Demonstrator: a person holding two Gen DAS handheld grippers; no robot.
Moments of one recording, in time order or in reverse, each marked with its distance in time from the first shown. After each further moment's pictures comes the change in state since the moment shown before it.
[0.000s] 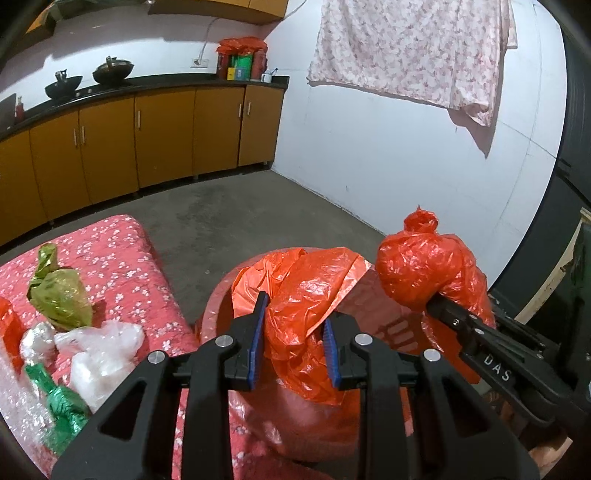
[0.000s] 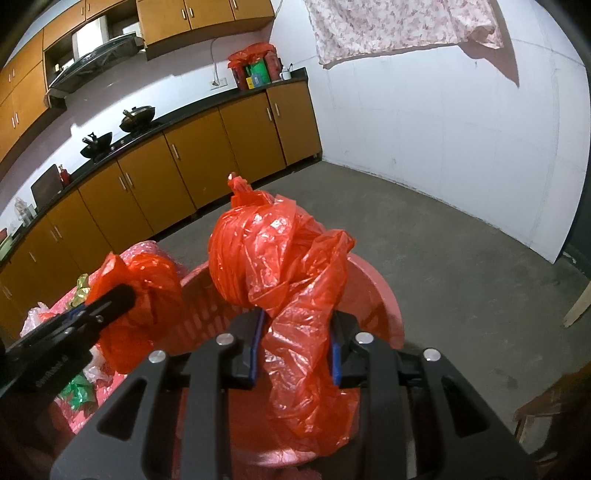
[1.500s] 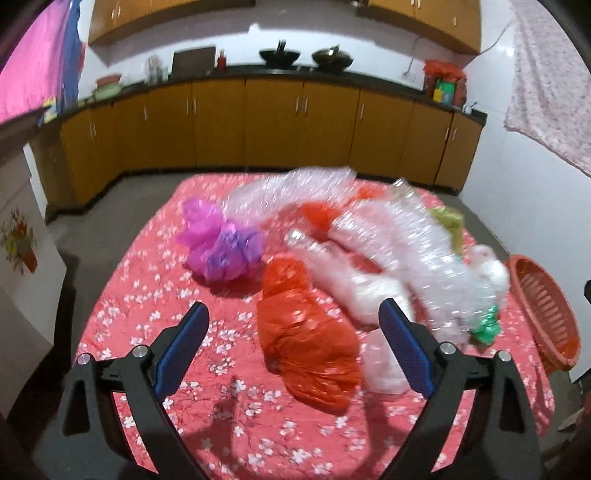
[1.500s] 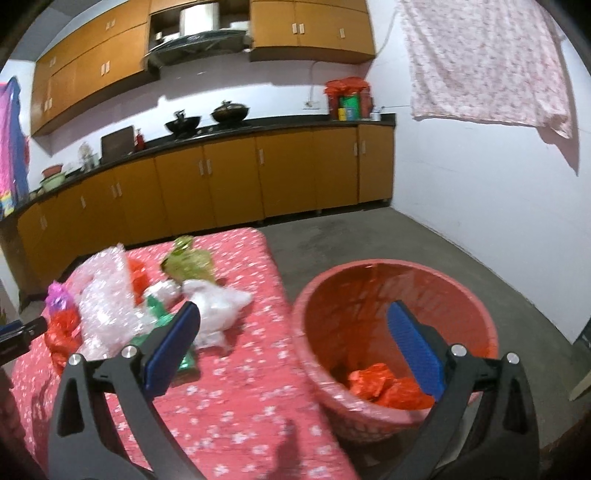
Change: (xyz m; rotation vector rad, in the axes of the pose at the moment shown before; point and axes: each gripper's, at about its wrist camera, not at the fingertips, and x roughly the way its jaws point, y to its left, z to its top) left arm -0.185 0.228 -0.127 -0.388 -0.012 0.622; right arm -0.065 0.163 -0.066 -0.315 -0.127 0.171
